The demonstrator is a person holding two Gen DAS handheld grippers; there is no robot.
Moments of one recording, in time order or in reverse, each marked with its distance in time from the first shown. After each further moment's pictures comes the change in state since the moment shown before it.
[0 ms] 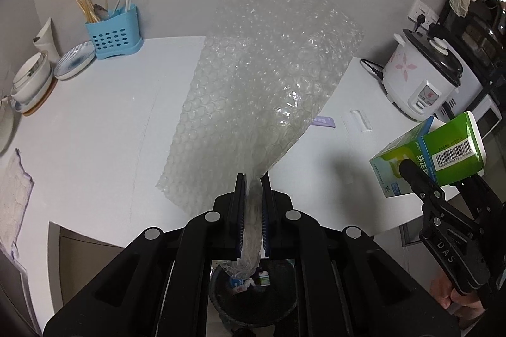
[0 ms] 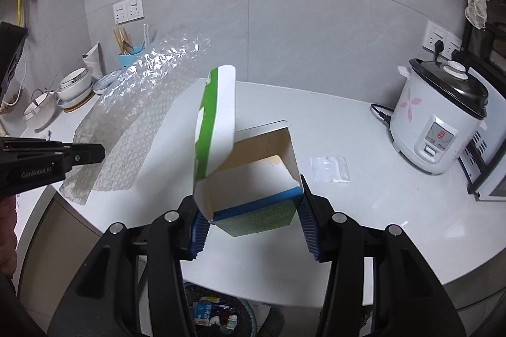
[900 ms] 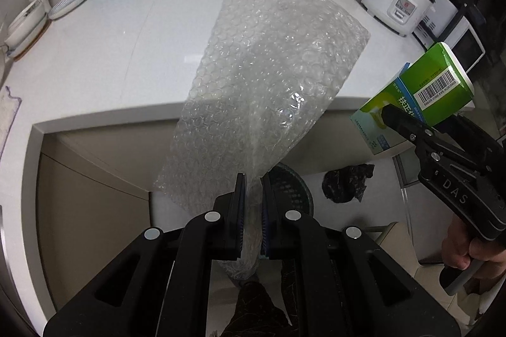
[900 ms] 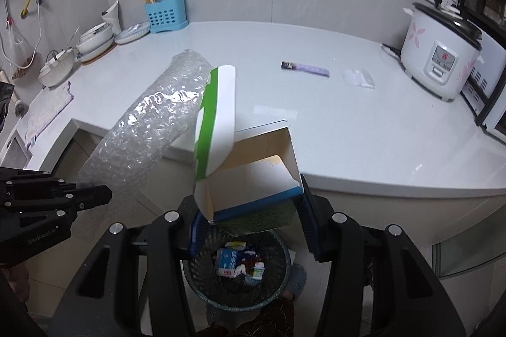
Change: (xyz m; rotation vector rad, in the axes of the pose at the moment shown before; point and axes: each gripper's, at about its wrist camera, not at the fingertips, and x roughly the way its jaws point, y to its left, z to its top) left arm 0.000 0.028 -0.186 0.074 0.170 -0.069; right arm -0.030 0.071 -0.137 0.017 0.164 0.028
